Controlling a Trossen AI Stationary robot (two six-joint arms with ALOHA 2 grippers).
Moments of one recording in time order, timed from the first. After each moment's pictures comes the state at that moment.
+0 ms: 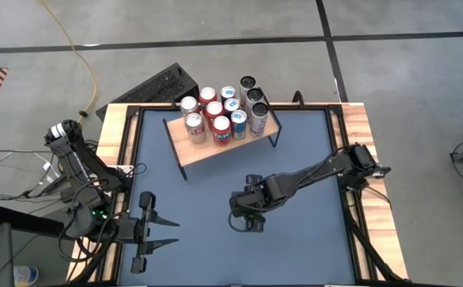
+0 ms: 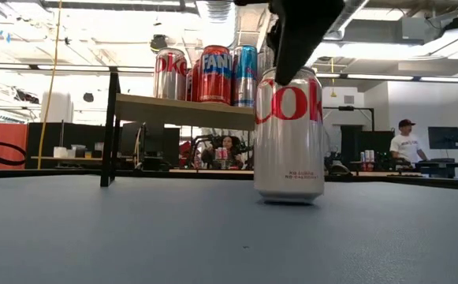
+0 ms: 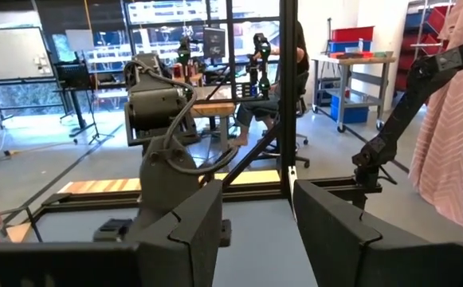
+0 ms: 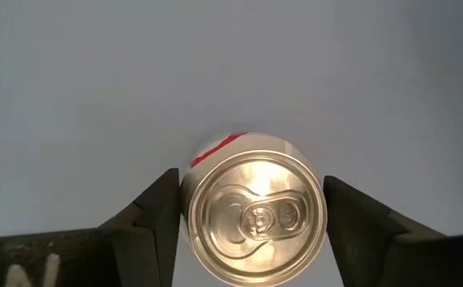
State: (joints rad) left arm -0.99 1.23 1.01 0.42 -1.01 0.18; right arm 0.31 1.92 1.68 -1.00 0.14 0.33
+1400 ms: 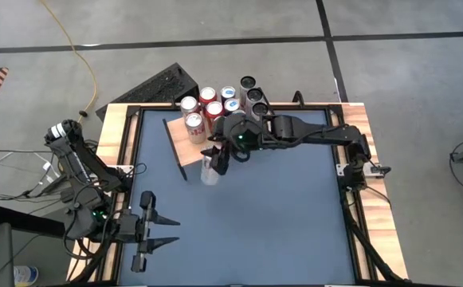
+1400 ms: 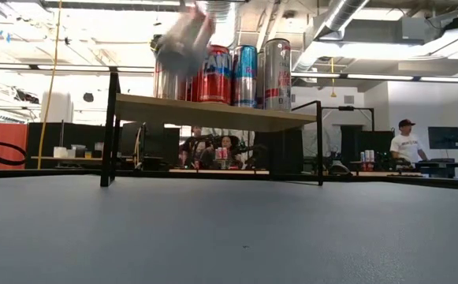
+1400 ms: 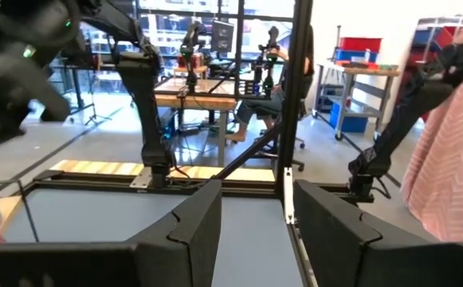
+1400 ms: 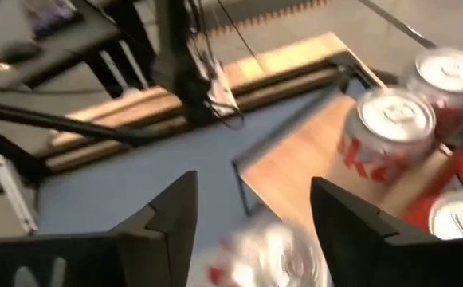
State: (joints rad) left arm -0.99 1.23 1.01 0.41 -1.03 0.07; right arm 0.02 1.92 2.15 -0.78 0.18 0.30
